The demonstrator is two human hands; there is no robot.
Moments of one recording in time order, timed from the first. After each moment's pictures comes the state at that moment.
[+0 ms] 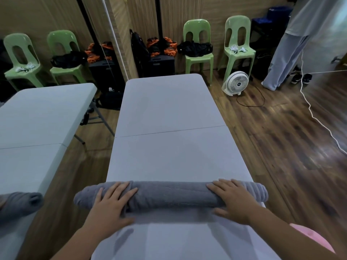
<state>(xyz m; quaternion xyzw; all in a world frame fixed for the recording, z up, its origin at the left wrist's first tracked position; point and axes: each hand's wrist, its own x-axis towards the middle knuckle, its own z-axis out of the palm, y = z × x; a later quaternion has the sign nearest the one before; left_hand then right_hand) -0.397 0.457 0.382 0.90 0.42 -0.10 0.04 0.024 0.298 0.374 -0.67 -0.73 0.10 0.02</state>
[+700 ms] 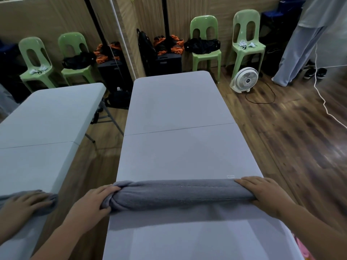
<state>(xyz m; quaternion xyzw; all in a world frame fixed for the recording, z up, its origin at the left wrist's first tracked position) -0.464 0.483 0.406 0.84 0.52 -0.05 0.13 0.082 0.281 0.372 -0.72 -0.68 0.12 -0.04</state>
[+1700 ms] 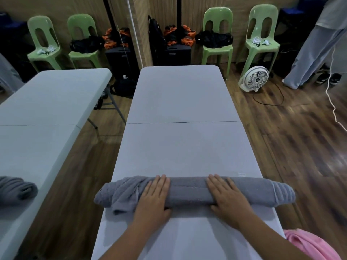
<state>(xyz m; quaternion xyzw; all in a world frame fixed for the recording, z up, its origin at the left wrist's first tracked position) -0.297 0.386 0.335 0.89 0.45 0.01 0.09 -0.015 0.304 0.339 -0.66 -0.75 0.04 -0.04</state>
